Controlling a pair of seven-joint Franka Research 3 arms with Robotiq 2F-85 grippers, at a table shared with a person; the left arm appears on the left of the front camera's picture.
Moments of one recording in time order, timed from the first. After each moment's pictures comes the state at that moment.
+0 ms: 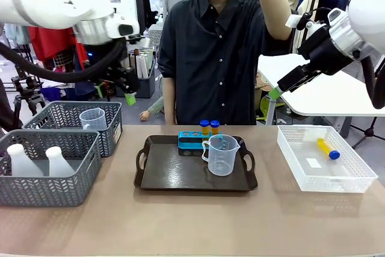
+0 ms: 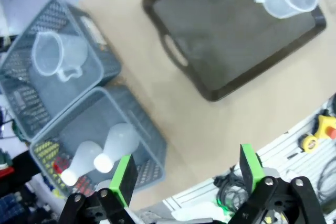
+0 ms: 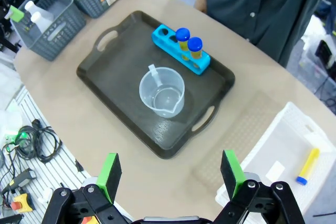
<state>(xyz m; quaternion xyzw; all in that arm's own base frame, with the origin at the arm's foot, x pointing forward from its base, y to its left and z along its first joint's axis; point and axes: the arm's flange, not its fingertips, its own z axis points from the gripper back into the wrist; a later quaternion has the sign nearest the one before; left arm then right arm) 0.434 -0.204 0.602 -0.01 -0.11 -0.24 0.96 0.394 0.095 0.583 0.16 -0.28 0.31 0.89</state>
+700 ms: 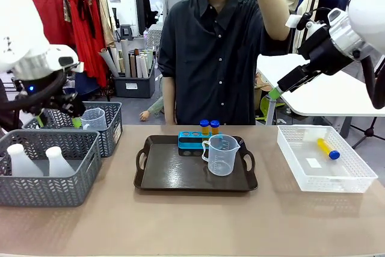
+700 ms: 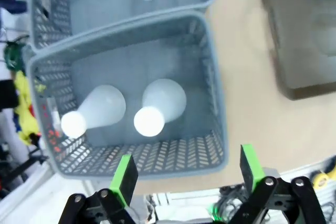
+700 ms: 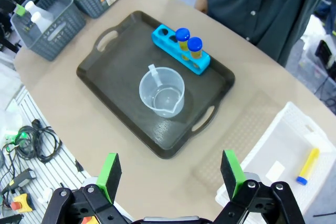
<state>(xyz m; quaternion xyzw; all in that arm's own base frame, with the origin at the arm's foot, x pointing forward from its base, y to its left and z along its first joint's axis) 0.415 -0.063 0.520 0.01 -0.11 -0.04 0.99 0.394 0.095 0.583 0.16 -0.28 0.31 0.89</state>
